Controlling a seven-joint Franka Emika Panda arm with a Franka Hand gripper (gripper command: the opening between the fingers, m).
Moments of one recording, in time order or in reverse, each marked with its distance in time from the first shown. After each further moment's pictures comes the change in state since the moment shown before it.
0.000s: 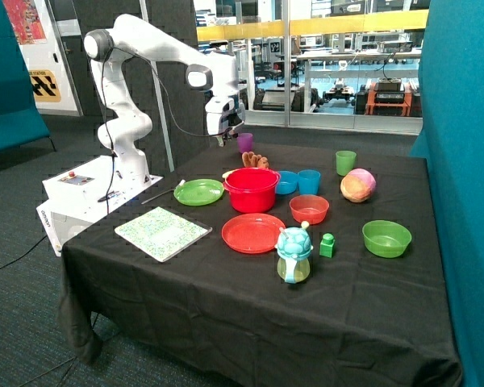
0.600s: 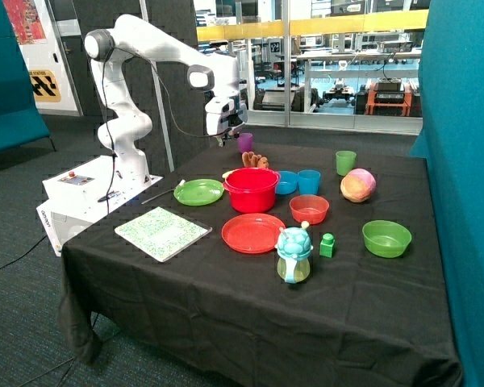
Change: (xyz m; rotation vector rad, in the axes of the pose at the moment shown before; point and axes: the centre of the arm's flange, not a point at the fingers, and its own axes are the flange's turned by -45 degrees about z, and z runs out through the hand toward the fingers) arm -0.002 -0.009 0.005 -0.004 -0.015 0.076
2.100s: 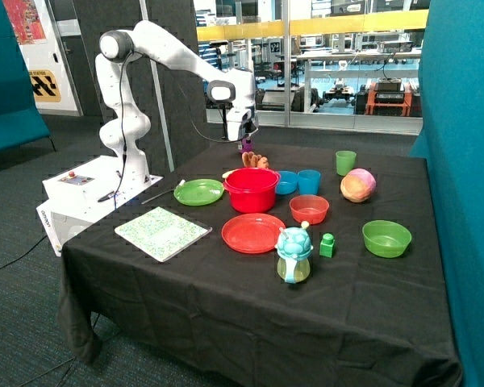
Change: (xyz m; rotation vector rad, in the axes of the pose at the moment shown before) arm -0.022 -0.141 0.067 0.004 0.005 -0.103
